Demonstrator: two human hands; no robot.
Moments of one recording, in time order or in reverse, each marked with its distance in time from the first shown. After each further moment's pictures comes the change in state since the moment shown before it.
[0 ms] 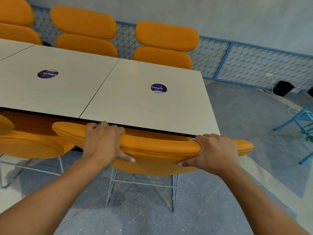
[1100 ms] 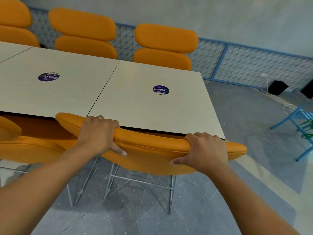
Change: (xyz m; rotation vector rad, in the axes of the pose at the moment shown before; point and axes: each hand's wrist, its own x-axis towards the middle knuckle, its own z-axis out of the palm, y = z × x) left_hand 0.025 -0.071 -0.001 0.010 -0.028 0.095; right_hand 0.008 -0.067 -0.003 -0.011 -0.020 0.032
